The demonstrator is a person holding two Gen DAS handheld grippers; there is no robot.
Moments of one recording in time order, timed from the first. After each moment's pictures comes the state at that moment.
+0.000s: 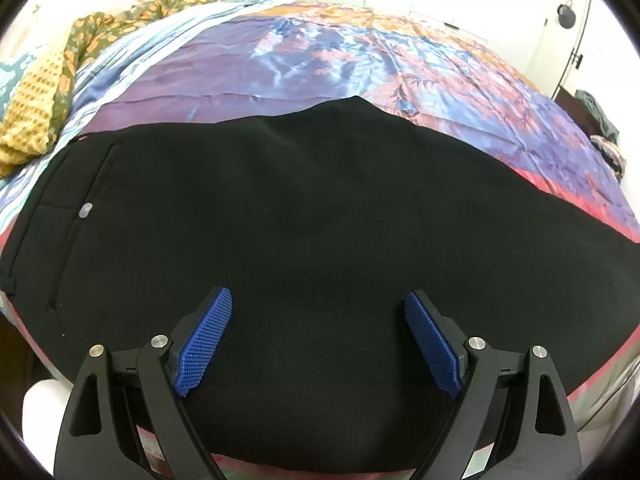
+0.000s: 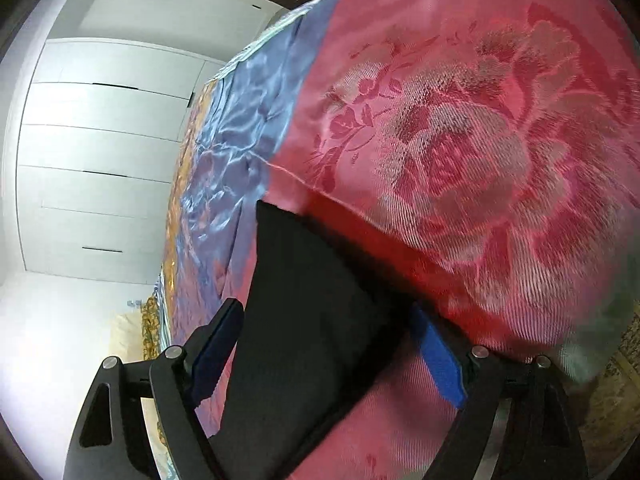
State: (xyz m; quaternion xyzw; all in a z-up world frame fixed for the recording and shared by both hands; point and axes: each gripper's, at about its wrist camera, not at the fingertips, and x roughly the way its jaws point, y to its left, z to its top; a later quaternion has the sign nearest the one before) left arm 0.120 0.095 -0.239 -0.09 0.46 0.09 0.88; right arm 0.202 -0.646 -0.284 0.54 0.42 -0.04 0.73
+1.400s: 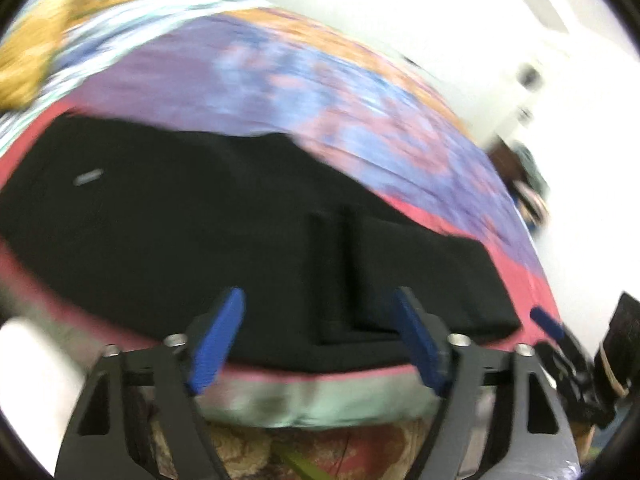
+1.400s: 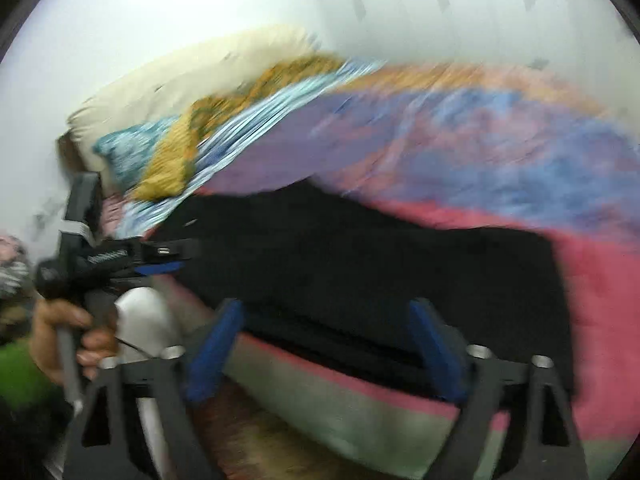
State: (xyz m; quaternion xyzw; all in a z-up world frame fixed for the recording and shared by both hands) left arm 0.084 0.081 -0.174 -0.23 0.43 -0.05 0.87; right arm 0.141 -0.205 -0.183 0.00 0.36 0.30 0.88
